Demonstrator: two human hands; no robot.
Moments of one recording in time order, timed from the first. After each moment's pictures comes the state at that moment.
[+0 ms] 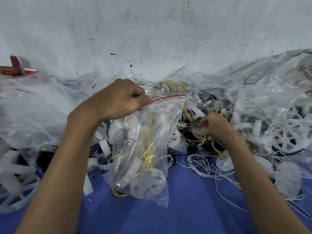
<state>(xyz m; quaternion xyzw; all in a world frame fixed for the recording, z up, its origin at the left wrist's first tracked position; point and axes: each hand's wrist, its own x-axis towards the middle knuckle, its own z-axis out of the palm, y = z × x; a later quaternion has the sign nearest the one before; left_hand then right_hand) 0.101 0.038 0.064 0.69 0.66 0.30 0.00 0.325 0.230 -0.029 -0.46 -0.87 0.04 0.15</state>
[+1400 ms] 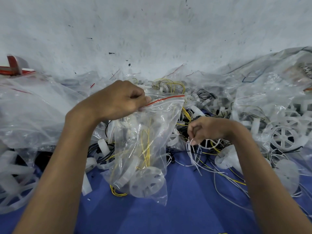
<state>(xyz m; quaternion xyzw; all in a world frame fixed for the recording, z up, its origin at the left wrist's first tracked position) 0.103 0.038 0.064 0.69 0.67 0.27 0.02 0.323 0.206 -0.002 -0.30 -0.90 0.32 -0.04</state>
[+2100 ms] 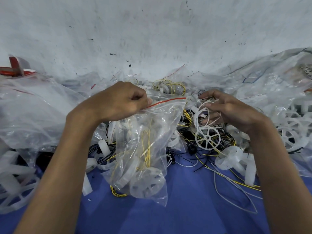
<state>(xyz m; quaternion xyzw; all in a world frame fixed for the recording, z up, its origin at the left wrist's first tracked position) 0.107 0.033 0.065 0.70 0.66 0.27 0.02 0.350 0.203 0.030 -0.29 -0.77 0.51 0.27</state>
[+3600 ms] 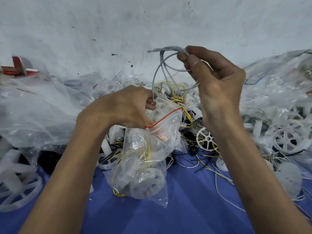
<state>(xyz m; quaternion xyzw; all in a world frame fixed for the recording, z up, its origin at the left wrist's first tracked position) 0.125 0.036 0.069 0.68 0.70 0.19 0.08 0.275 0.101 0.071 -0.04 -0.59 0.48 0.65</state>
